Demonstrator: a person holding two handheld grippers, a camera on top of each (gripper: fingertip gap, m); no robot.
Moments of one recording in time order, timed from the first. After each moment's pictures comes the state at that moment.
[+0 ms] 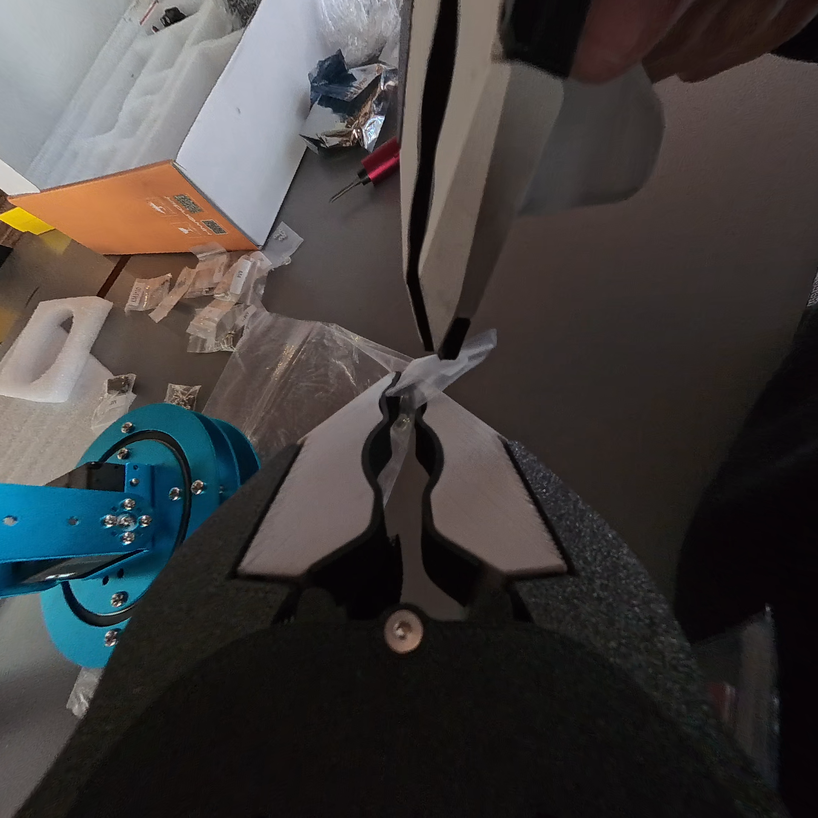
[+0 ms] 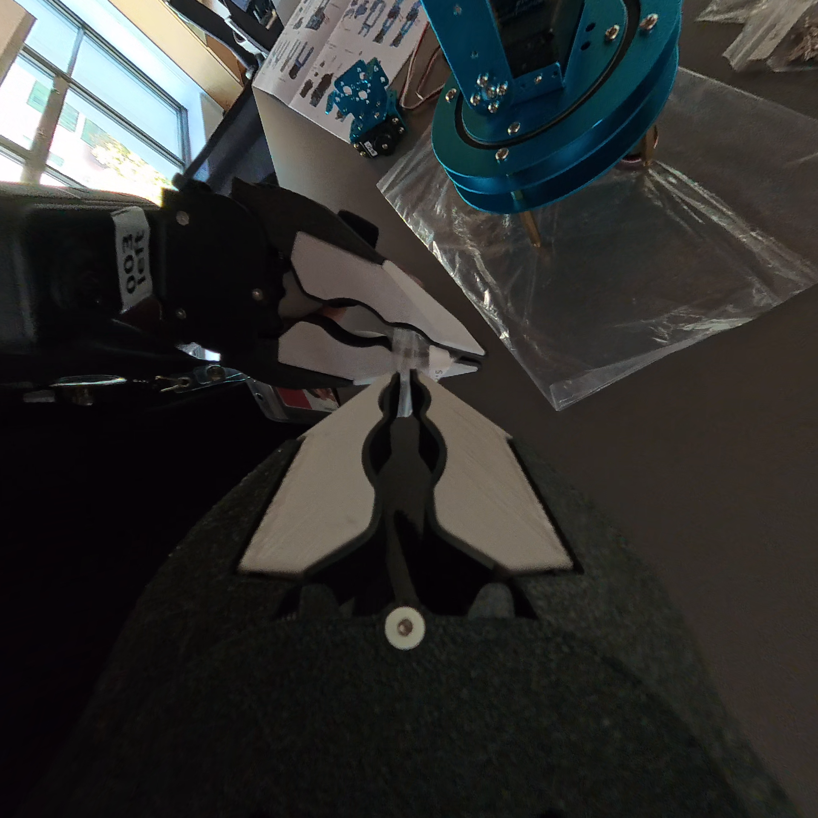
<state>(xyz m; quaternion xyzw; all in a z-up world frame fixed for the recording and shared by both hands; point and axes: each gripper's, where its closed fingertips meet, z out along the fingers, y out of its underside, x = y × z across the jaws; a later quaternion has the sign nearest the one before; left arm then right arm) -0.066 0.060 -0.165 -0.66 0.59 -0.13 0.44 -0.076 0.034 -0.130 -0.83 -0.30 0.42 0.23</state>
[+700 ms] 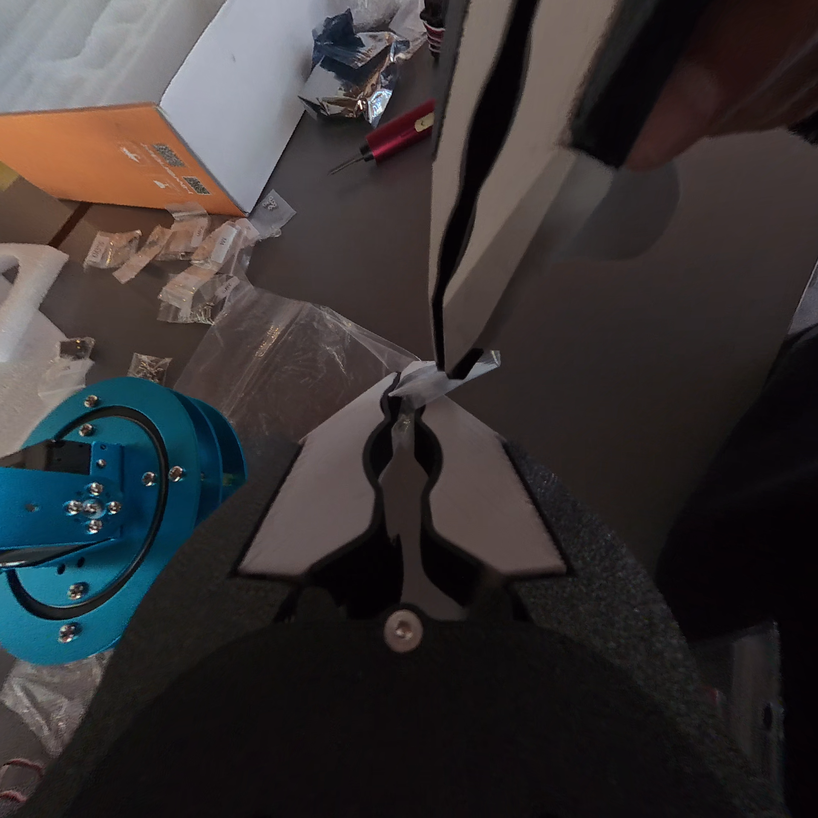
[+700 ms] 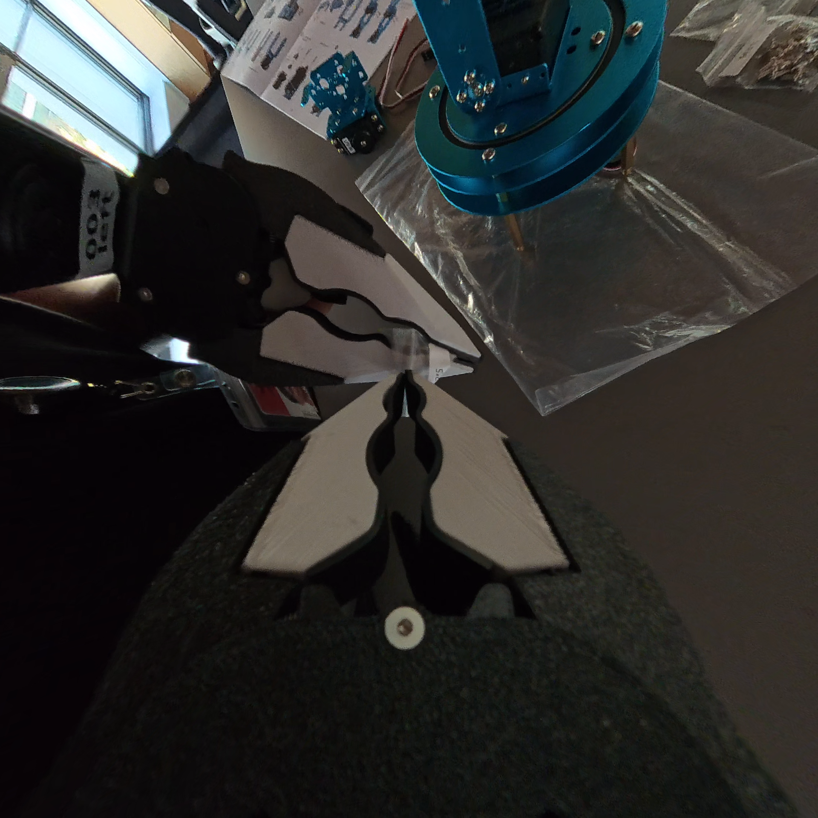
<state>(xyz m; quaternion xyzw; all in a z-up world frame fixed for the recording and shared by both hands) -0.067 0.063 -0.168 -0.70 0.56 -0.16 0.41 -0.079 0.039 -0.138 -0.83 -0.31 0.39 0.24</state>
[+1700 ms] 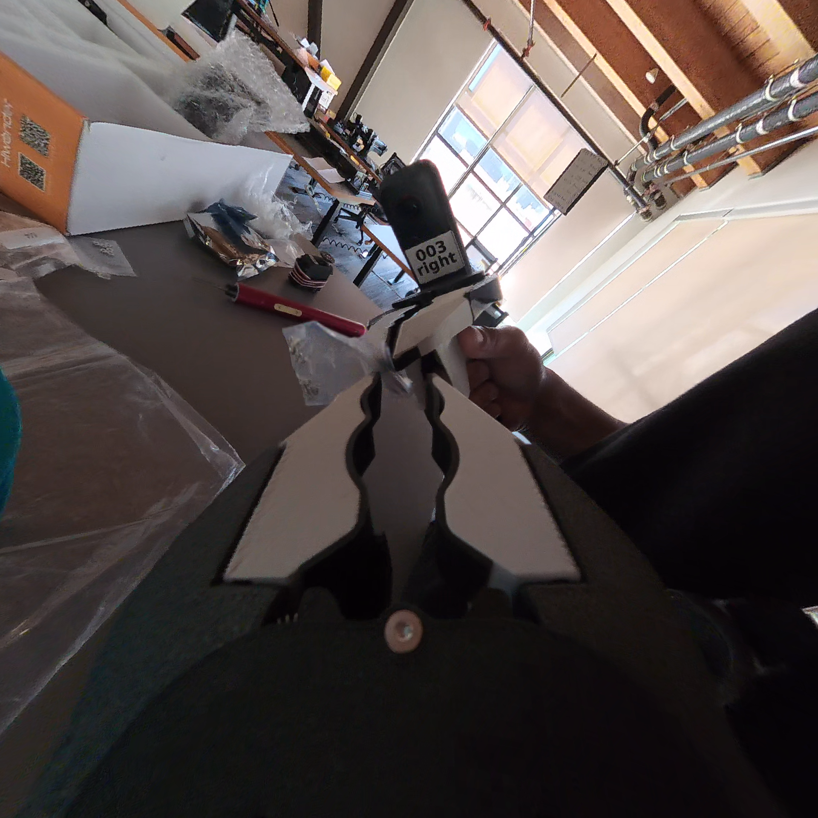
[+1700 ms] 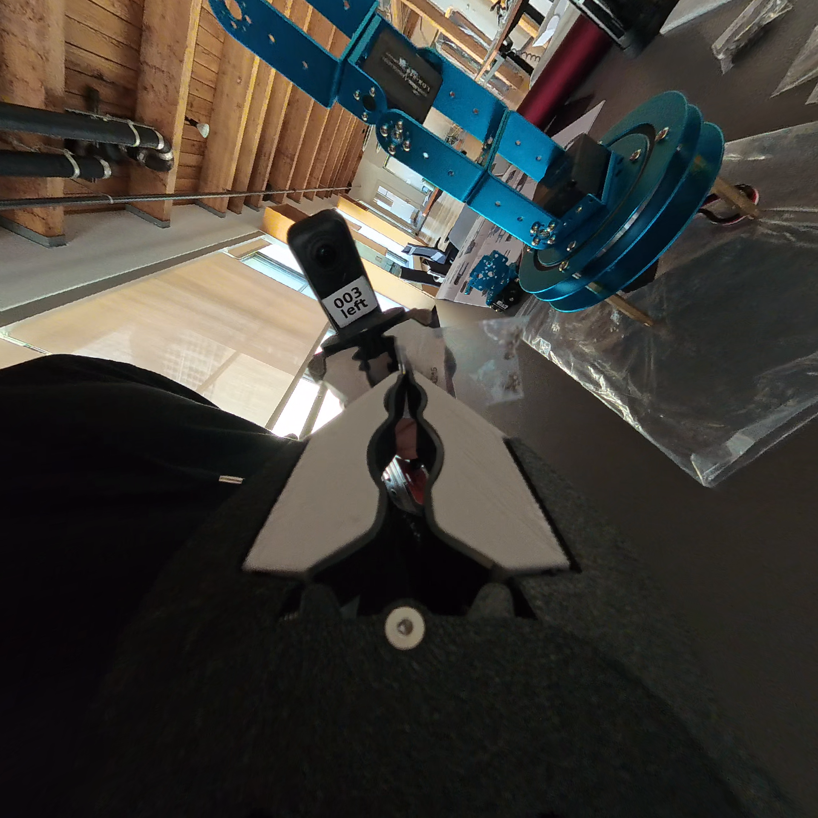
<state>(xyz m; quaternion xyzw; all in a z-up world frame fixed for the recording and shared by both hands) -0.064 0.038 -0.076 -0.68 0.29 -0.60 0.31 -0.077 0.050 -0.076 -0.70 -0.10 0.67 0.24</state>
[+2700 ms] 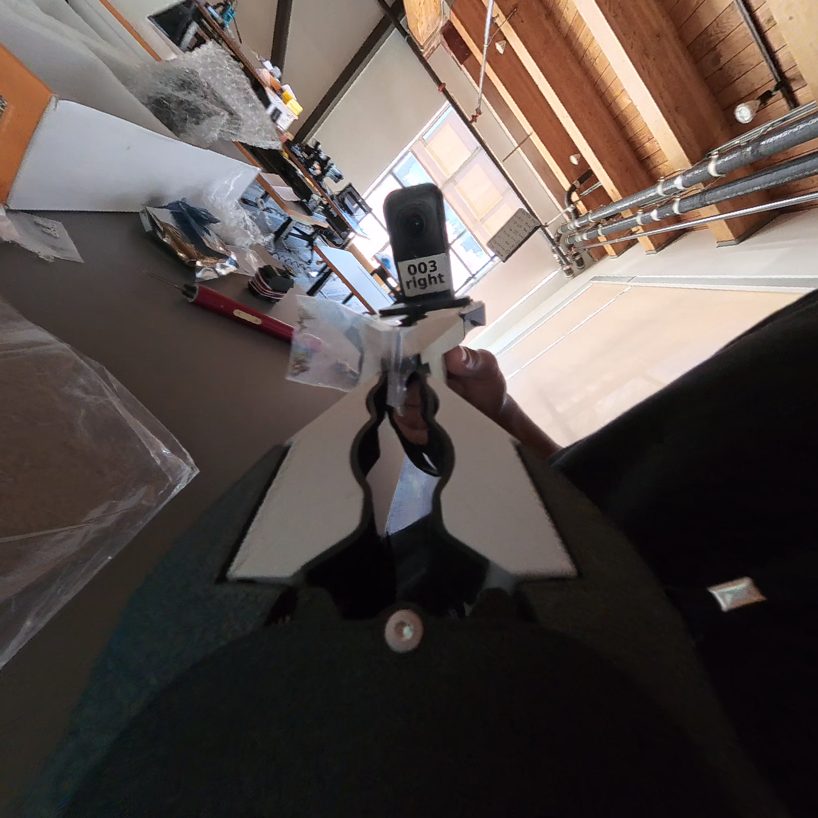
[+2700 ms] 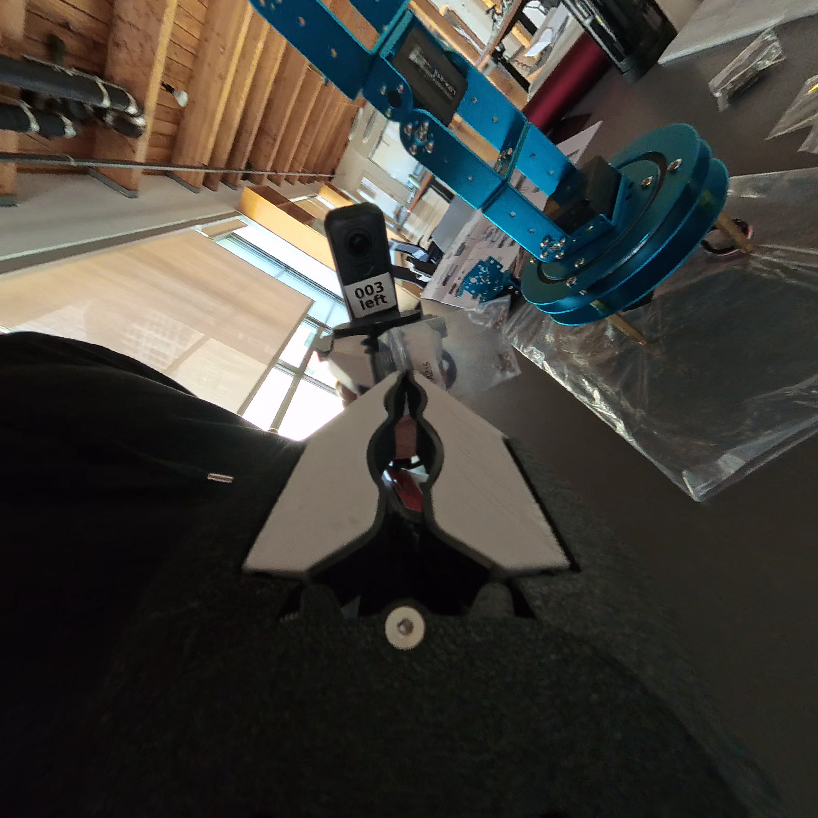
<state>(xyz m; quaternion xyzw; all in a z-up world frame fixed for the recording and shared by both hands) -0.074 0.039 -0.064 -0.65 0.24 -0.67 0.27 -0.080 0.048 -0.068 -0.71 -0.13 0.64 0.27</state>
